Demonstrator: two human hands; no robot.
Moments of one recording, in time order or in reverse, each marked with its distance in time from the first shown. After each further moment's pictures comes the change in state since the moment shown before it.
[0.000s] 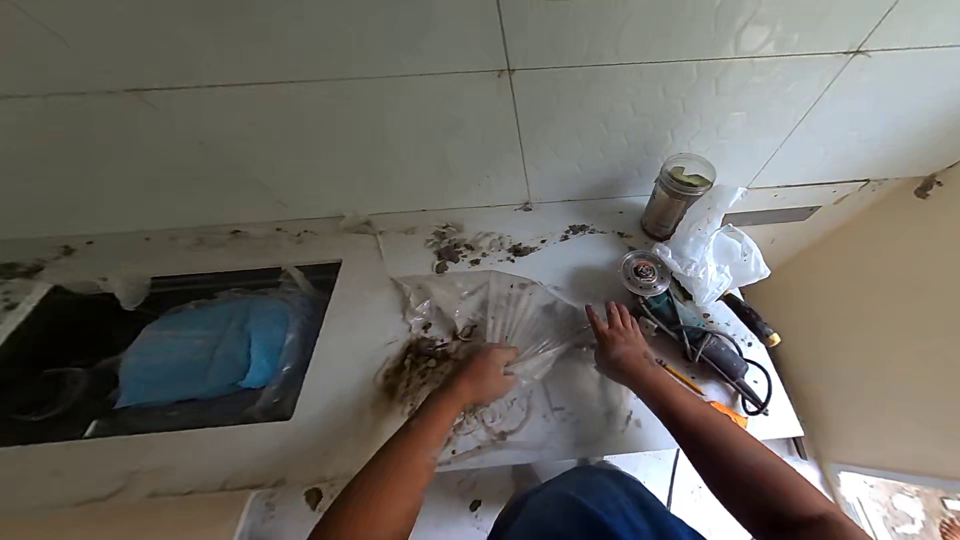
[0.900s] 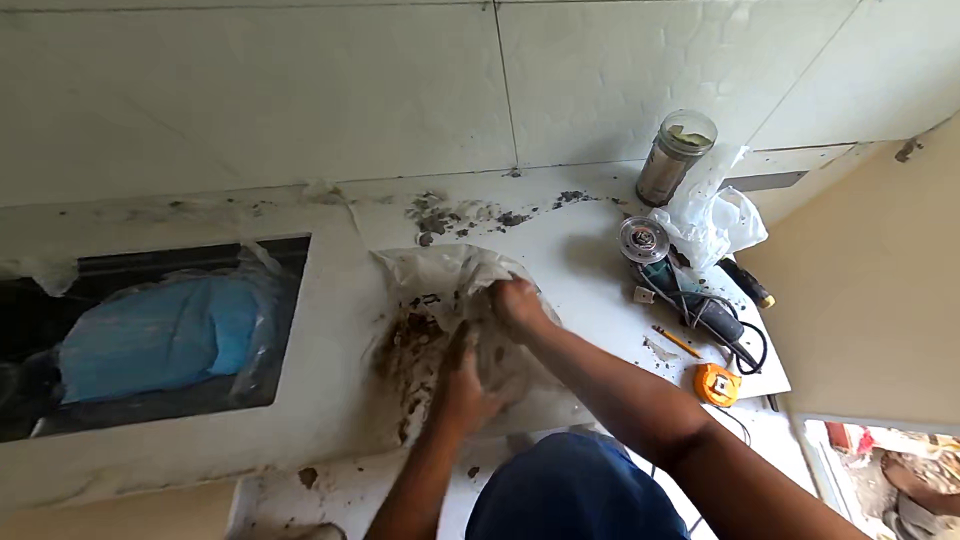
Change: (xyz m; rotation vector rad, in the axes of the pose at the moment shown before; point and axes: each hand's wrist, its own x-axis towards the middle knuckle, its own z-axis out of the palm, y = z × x) left_hand -0.067 0.003 0.055 -0.291 0.517 -0.251; right_hand 0.035 -0.154 0.008 1.378 0.000 0.144
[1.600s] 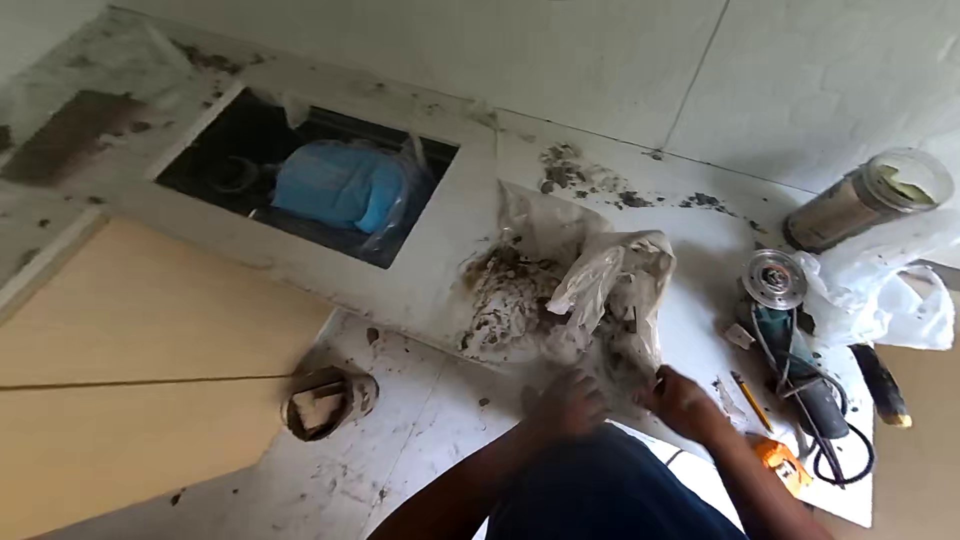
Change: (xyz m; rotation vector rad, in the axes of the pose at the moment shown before) left_hand -0.062 -0.023 0.119 0.237 0.050 0.512; right_hand -0.076 0.061 -0.147 -1.073 -0.348 0.220
